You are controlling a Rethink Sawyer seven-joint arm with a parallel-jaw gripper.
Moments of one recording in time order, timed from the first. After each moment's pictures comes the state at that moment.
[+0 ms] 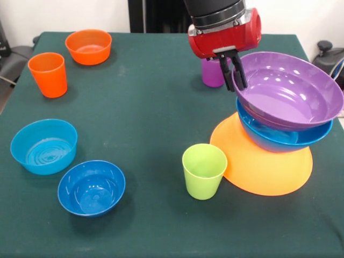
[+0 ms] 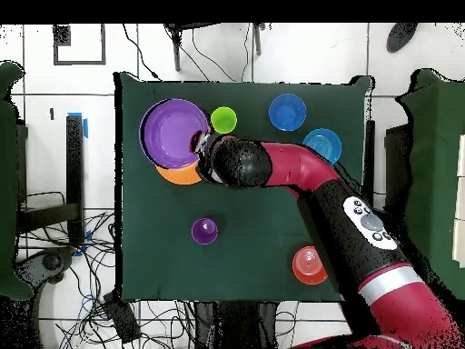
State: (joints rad) arm -0.67 -0.61 0.67 1.71 -0.24 0.45 2.06
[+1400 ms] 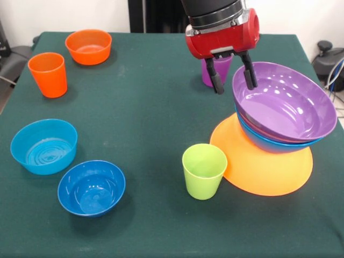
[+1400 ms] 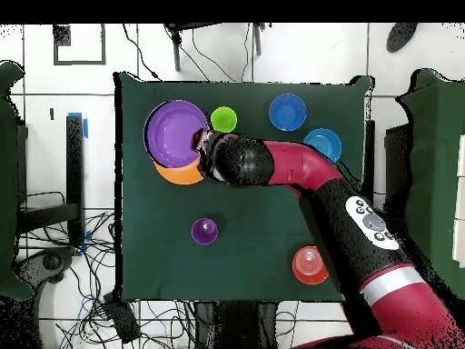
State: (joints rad) arm -0.68 -0.61 0.67 1.70 -0.24 0.45 2.06
